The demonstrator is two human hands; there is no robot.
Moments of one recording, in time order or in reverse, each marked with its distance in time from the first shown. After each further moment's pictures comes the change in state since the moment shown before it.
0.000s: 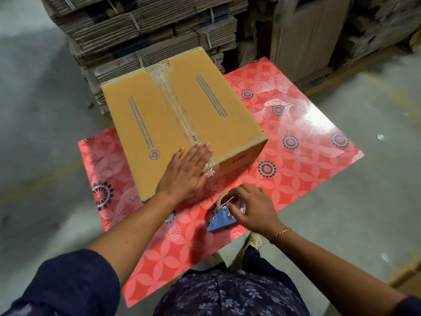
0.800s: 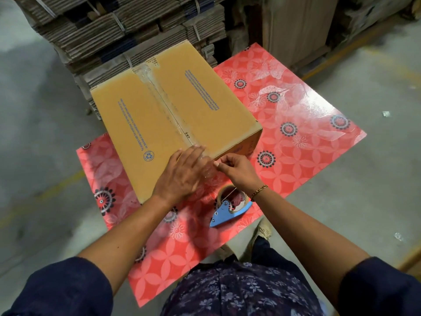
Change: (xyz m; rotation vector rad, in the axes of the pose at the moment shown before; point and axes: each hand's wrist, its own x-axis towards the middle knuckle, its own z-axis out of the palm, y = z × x) left_hand -0.007 -0.003 0.000 -0.020 0.167 0.196; right_hand 0.081 -0.006 0.000 0.809 0.033 0.393
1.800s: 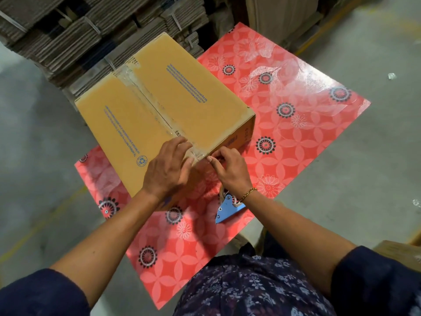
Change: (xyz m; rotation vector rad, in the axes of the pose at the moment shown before) left_hand 0.019 -0.014 -0.024 -0.252 -0.022 -0.157; right_hand -0.008 0.011 0.030 -0.209 0.338 -0.231
